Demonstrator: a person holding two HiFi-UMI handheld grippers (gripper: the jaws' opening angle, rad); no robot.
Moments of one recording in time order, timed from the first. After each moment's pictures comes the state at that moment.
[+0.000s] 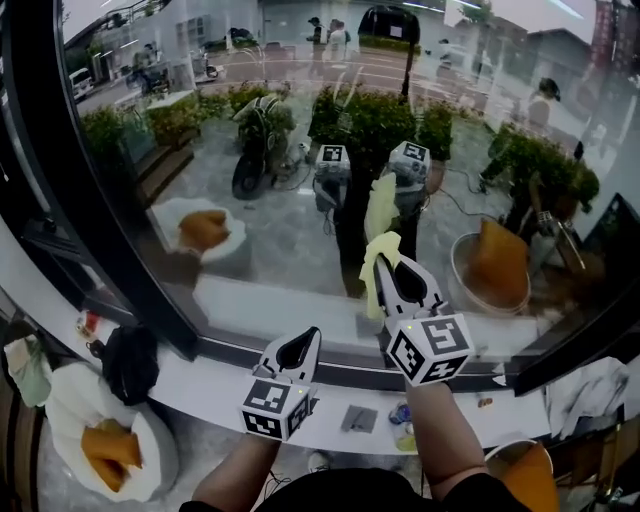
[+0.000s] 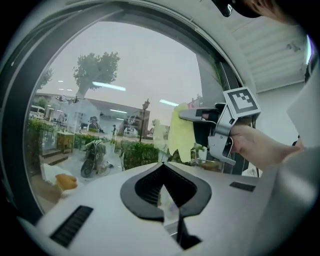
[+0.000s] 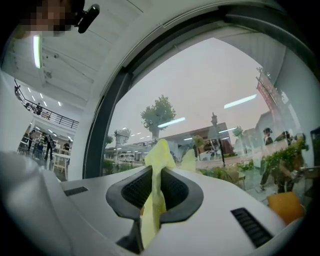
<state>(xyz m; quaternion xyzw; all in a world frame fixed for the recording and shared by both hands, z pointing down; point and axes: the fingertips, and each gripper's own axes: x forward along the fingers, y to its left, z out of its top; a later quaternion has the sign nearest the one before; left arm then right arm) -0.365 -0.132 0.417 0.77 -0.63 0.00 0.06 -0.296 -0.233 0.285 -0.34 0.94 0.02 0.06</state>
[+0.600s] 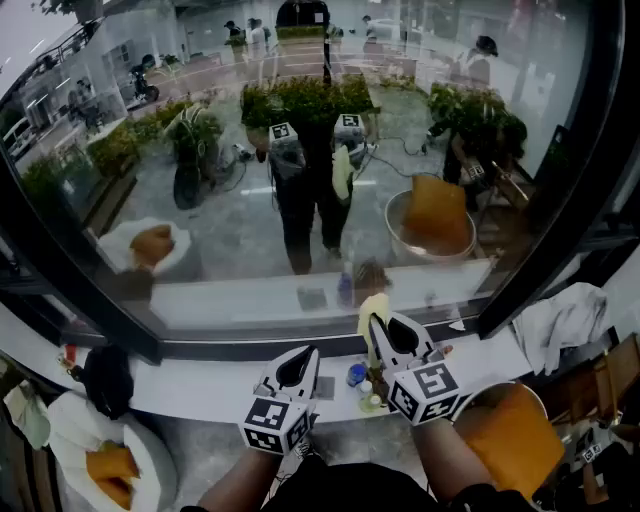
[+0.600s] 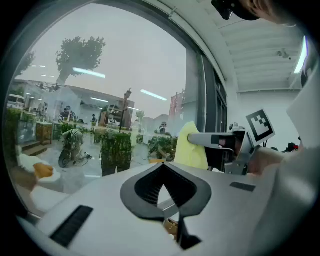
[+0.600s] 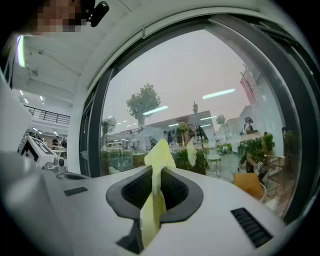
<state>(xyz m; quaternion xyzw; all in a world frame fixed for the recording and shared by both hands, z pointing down) -0.127 -0.064 0.443 0.83 -0.55 0.02 0.10 -0.024 -0.122 0.388 -0.41 0.91 -0.04 -0.01</state>
